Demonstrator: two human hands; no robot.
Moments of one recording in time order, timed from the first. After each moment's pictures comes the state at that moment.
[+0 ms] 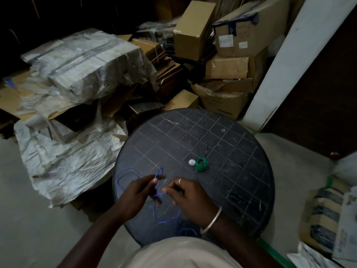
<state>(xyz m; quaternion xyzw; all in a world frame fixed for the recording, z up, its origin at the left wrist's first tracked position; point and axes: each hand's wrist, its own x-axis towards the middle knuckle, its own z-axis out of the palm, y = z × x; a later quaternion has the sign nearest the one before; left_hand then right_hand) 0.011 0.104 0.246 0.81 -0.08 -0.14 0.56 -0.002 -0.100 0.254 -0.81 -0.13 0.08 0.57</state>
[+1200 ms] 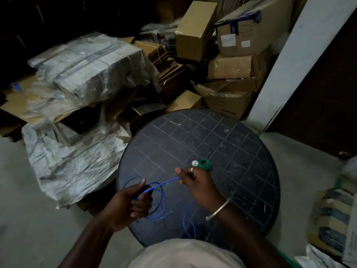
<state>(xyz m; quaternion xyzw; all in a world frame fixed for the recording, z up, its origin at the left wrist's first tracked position) 0.005 0.125 0.257 0.31 0.06 -0.44 0.84 0.029 -0.114 0.252 -0.75 -0.01 0.08 0.66</state>
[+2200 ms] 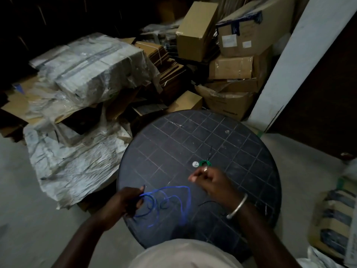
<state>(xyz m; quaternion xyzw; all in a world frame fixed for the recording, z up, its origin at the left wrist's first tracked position) 0.010 0.141 0.247 0.66 0.15 -0.29 0.67 0.036 -0.161 0.256 -0.73 -0.01 0.17 0.66</state>
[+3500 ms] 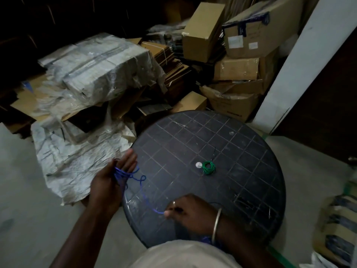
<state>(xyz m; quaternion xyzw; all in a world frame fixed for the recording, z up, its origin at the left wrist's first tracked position) 0.039 0.144 0.278 0.39 0.15 0.00 0.91 -0.001 -0.105 0.244 -0.86 -0.29 0.20 0.38</state>
